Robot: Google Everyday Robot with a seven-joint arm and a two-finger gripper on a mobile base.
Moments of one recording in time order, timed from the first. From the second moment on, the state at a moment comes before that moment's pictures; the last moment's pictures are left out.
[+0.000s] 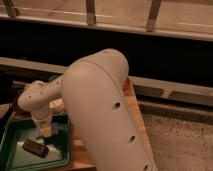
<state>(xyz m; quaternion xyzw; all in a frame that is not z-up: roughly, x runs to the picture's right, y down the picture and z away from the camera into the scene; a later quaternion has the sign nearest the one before) -0.294 0.192 0.750 -0.36 -0.10 -0.11 0.92</state>
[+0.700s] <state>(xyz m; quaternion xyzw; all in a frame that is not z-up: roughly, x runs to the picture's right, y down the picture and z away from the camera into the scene) -0.230 0.116 0.697 -0.31 -0.09 0.08 0.94</state>
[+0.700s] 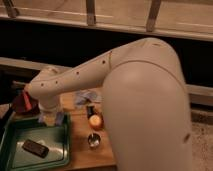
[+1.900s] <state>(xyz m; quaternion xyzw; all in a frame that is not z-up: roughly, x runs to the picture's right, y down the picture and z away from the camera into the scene) -0.118 0.036 0.721 -0.31 0.00 0.23 0.92</state>
